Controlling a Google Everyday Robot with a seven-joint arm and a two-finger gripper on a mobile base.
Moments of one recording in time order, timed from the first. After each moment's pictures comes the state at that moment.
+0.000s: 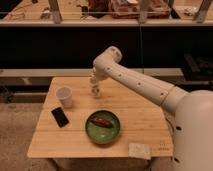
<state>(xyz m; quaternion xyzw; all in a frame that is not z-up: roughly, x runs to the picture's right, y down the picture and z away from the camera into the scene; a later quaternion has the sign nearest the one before) -0.033 -0.082 0.847 -0.03 -0.13 -0.40 0.91</state>
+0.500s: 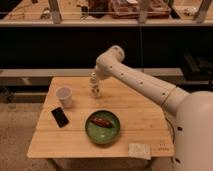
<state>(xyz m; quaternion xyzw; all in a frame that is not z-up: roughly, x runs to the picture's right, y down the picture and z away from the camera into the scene) -0.007 -0.088 0.851 -0.04 -0.13 -0.36 0.92</state>
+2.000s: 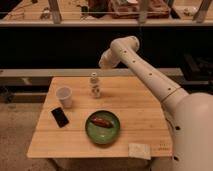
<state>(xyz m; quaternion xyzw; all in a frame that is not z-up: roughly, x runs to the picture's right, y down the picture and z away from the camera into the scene) -0.003 -0.149 0.846 0.03 -0.22 -0.44 0.87</state>
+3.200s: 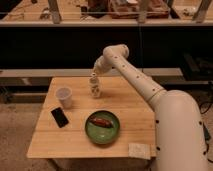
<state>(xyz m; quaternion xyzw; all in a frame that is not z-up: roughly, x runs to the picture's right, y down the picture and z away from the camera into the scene) -0.044 -0.114 0.912 0.03 -0.25 -0.53 0.81</state>
